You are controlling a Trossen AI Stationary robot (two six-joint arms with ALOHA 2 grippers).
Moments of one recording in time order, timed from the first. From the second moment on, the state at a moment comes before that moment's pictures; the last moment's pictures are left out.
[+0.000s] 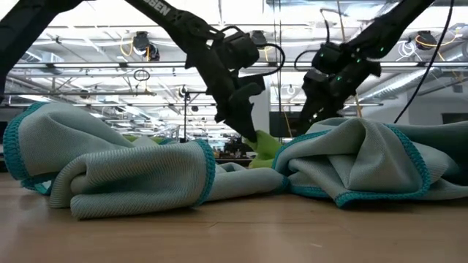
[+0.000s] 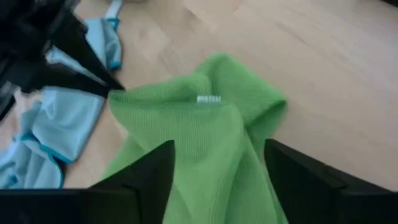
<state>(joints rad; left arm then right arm) 0.30 2.04 1.52 -0.47 0.10 0.02 -0.77 1.41 0.76 -0.23 -0.48 0.20</state>
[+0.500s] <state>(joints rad) 0.27 2.04 1.52 -0.48 0.08 0.02 -0.76 1.68 0.79 0.13 -0.61 0.31</state>
